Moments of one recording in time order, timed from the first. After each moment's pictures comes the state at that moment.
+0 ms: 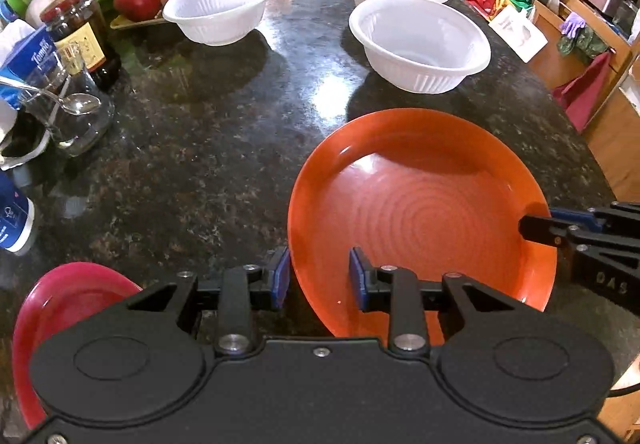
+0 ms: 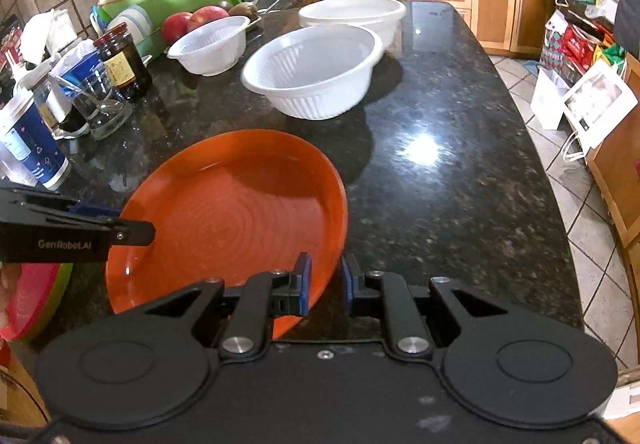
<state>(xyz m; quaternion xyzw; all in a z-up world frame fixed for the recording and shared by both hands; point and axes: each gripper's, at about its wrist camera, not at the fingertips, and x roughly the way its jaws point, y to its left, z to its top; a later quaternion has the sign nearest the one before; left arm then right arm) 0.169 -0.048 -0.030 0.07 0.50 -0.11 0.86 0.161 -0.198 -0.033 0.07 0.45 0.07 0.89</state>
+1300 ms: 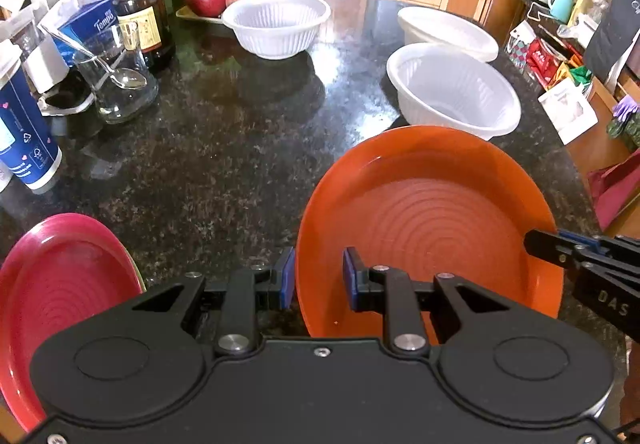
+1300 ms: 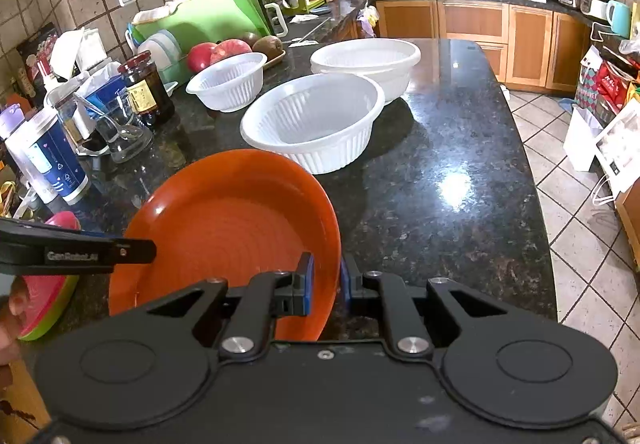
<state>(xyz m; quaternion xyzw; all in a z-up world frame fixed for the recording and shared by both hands) 0.158 -0.066 -0.020 -0.03 0.47 -0.01 0.88 0.184 -0.224 -0.024 0.06 0.40 0.14 0.90</state>
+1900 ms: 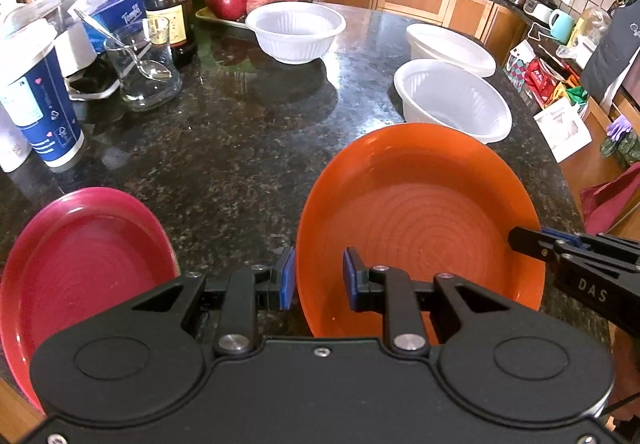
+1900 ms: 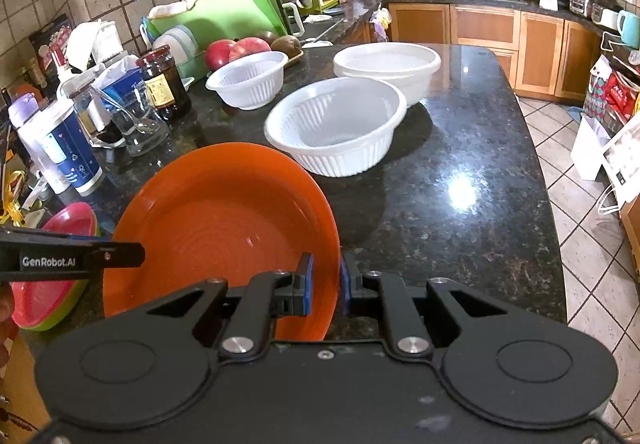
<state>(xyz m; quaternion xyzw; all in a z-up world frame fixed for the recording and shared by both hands) 0.133 -0.049 -0.011 -0.05 0.45 0.00 0.89 0.173 -0.210 -0.016 0.05 0.39 0.15 0.91</state>
